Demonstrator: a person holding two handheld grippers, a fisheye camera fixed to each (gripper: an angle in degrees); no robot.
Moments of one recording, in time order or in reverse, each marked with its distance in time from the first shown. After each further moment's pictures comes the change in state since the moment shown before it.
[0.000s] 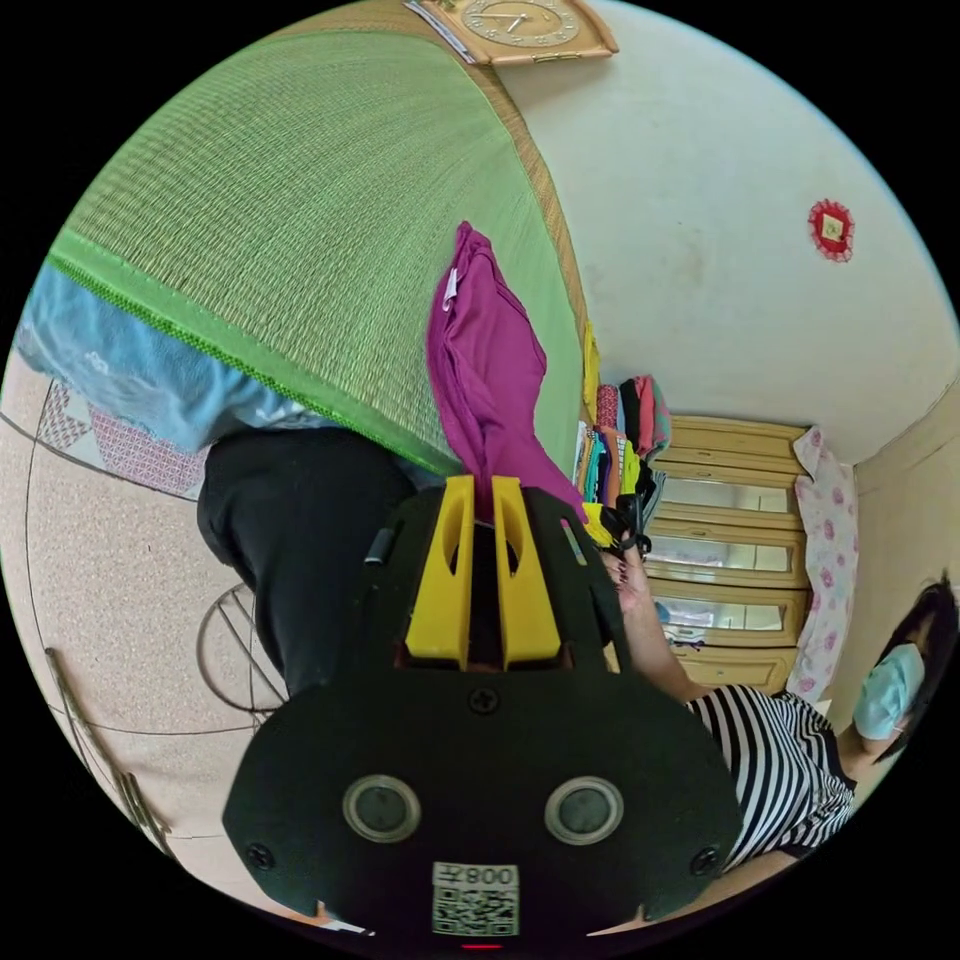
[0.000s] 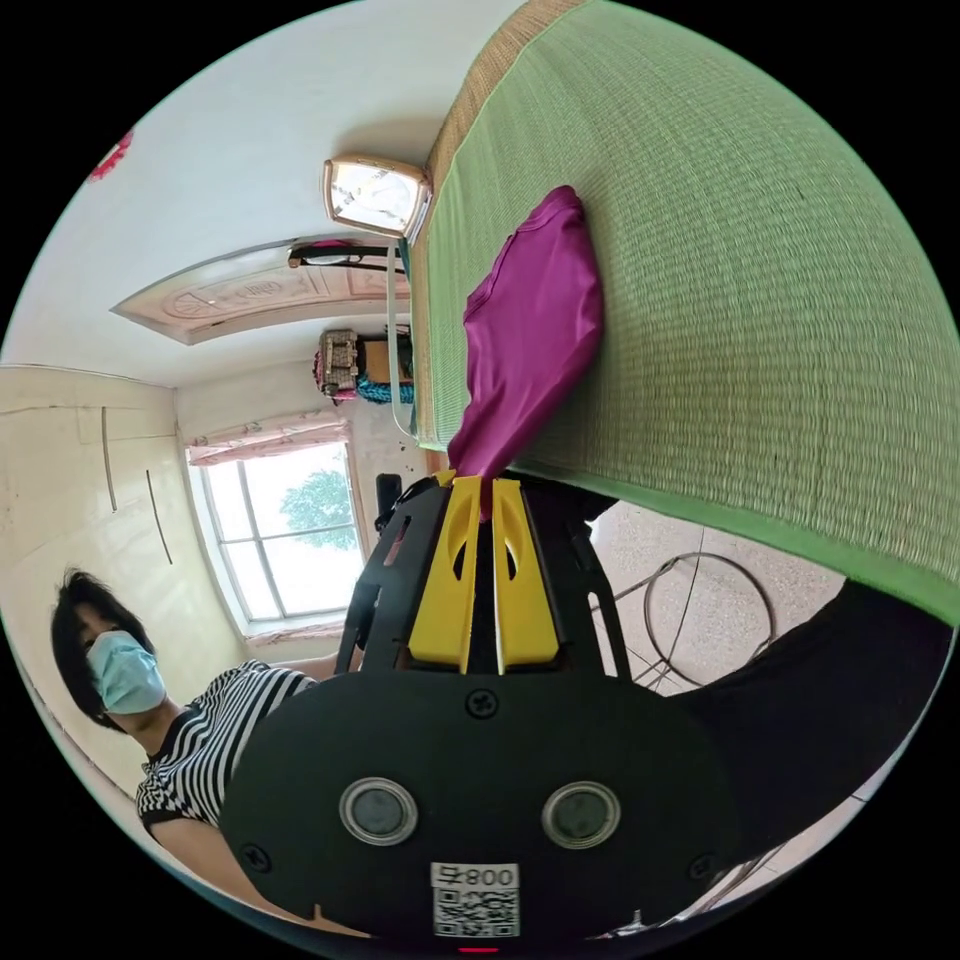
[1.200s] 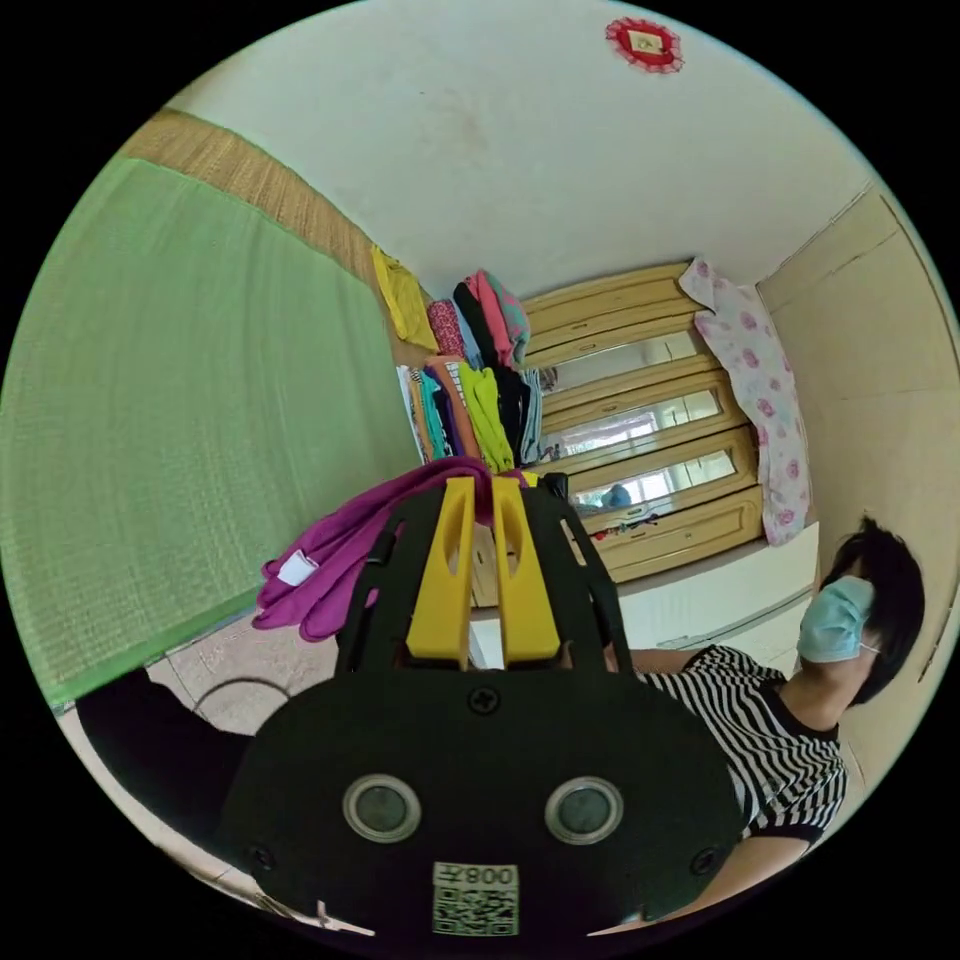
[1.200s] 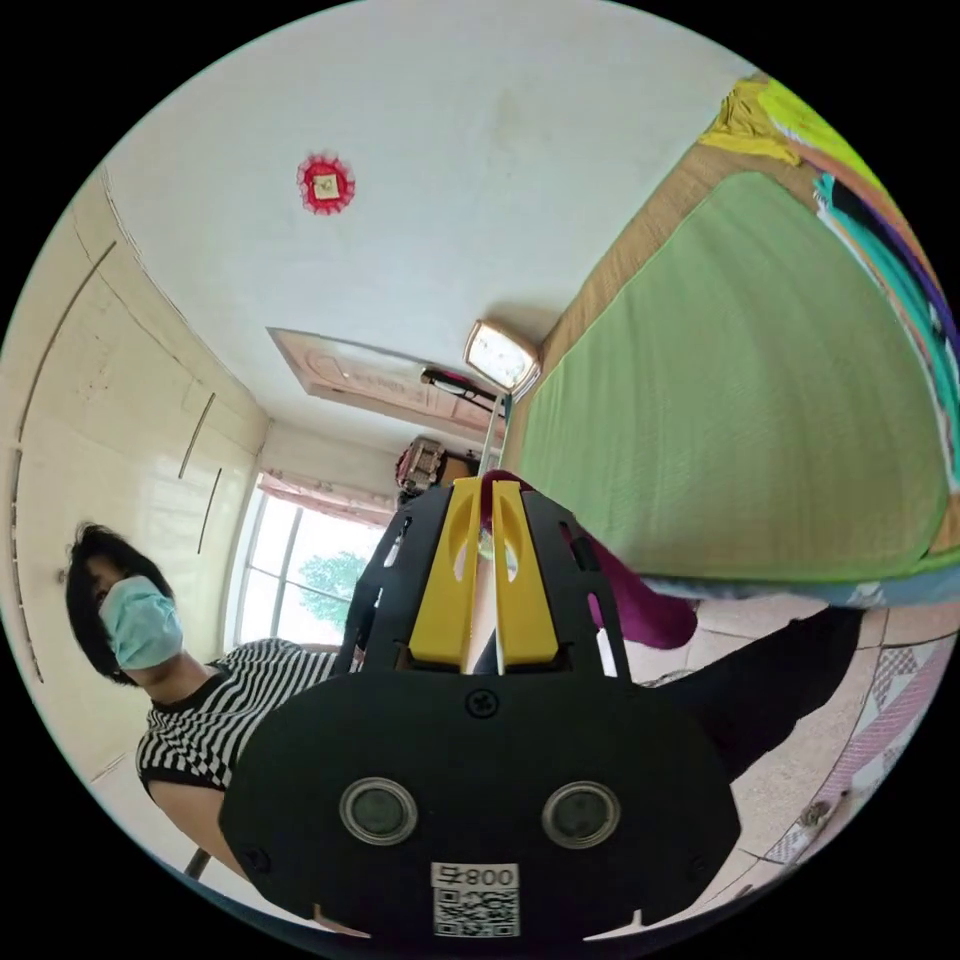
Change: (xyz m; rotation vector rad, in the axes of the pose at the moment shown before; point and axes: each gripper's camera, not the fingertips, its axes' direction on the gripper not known) left arm 0.178 0.030 0.331 -0.220 0.228 0.462; right arm 0.010 0.244 -0.200 0.444 -0.130 -0.273
